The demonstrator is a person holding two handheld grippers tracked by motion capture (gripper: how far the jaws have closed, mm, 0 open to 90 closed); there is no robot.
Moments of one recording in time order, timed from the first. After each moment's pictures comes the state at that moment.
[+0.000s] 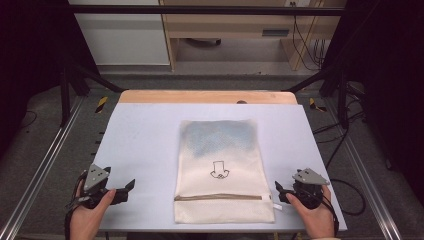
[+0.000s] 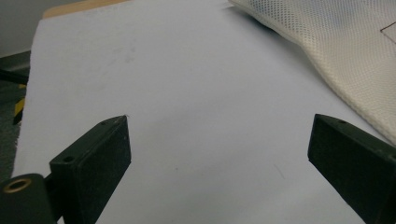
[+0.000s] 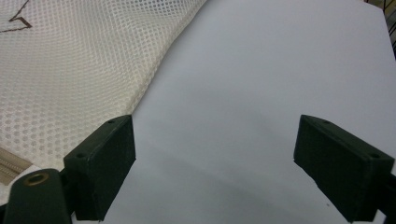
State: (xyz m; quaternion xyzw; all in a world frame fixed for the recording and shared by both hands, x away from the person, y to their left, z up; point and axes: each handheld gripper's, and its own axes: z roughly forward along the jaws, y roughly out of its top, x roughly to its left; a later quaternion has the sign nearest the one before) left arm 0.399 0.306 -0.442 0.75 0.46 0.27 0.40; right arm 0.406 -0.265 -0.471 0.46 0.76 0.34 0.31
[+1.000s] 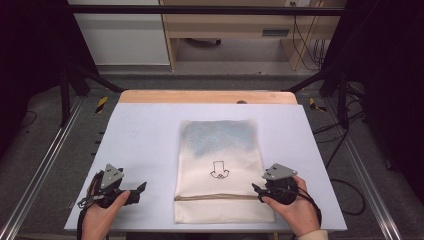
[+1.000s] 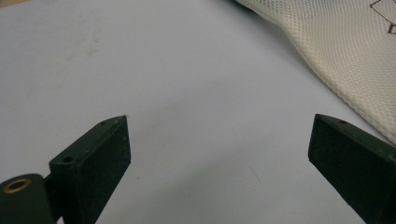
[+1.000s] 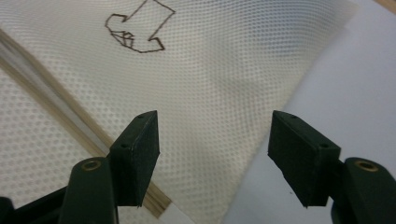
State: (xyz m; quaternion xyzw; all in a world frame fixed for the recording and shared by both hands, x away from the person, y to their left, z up) left arm 0.408 0.282 -0.454 0.78 0.44 0.25 0.37; right arm 0.411 -0.192 -0.436 0.35 0.85 0.31 0.24
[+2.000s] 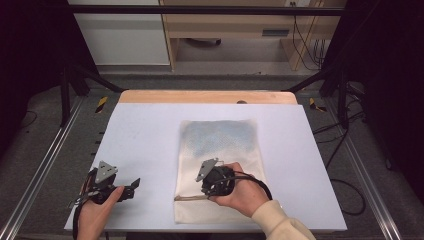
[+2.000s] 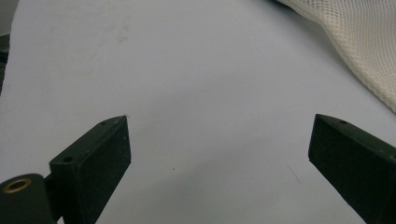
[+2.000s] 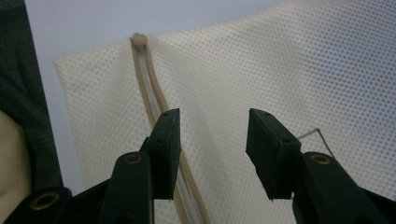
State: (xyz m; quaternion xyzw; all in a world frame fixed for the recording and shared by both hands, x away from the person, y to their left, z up) left arm 0.417 0.300 -0.454 0.76 0.47 0.26 0.36; right arm 0.430 -0.040 -0.402 0.14 0.95 0.25 0.13
